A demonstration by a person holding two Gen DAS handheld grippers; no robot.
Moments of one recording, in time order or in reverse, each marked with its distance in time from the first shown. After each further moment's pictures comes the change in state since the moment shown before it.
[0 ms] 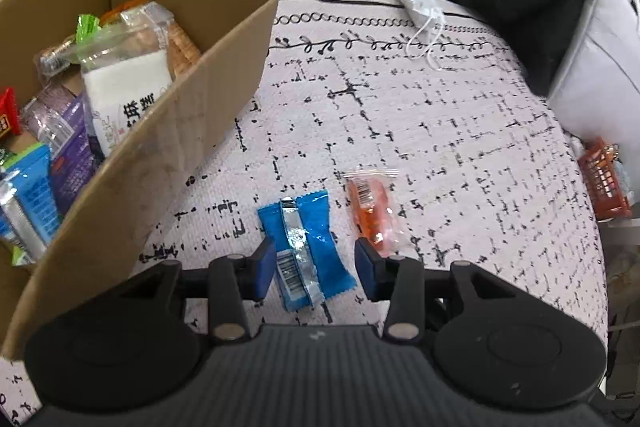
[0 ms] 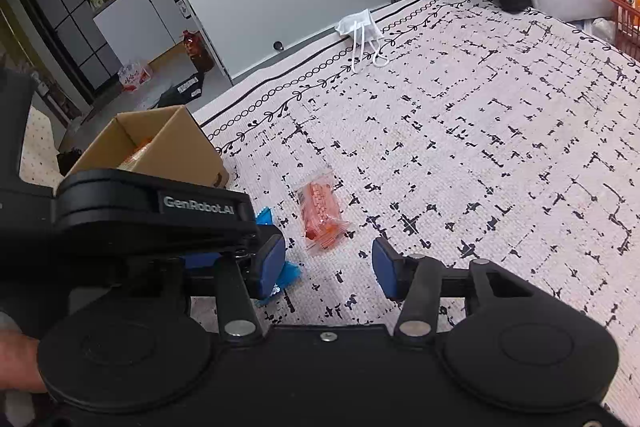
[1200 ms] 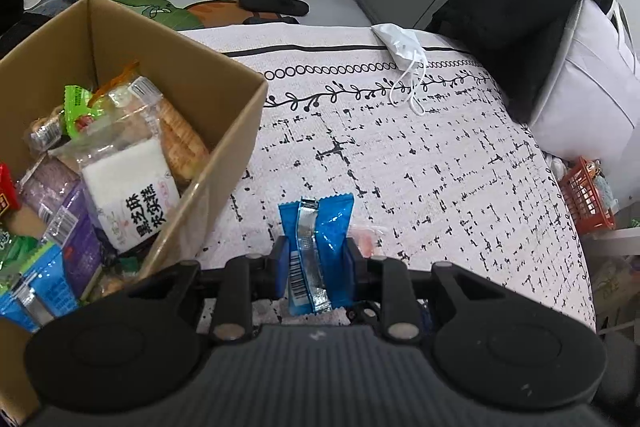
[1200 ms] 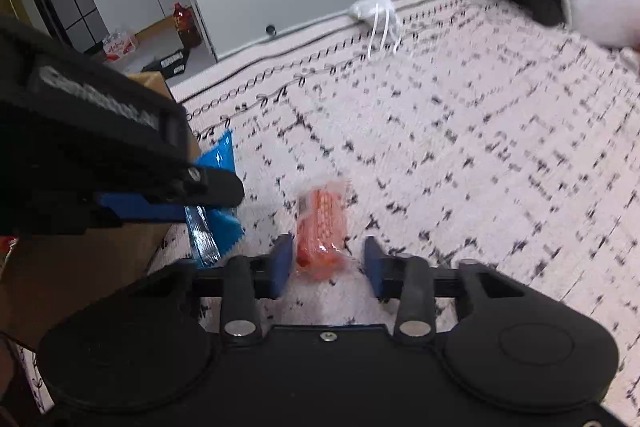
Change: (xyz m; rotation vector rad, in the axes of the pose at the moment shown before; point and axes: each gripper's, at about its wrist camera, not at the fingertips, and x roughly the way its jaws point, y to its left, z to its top) left arm -0.016 0.005 0.029 0.056 -0.062 -0.058; right arm 0.052 0.023 0.009 -0.095 0.026 -0.074
